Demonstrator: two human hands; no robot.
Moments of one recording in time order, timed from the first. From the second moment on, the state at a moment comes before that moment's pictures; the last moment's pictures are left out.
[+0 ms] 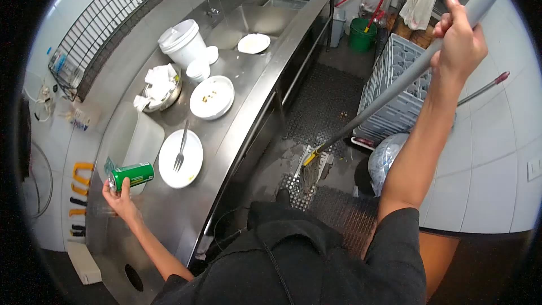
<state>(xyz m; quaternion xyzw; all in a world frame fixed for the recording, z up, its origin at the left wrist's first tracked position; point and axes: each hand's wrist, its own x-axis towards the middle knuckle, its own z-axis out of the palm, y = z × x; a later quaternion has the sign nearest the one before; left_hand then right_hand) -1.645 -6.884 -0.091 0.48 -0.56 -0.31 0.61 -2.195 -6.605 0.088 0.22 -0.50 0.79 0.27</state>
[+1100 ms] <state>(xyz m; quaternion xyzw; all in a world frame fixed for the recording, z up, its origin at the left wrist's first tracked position) -2.680 -7.047 -0.089 0.17 -0.67 -0.53 0.50 -2.874 -6.895 -0.016 0.31 -0.64 0.68 0.17</state>
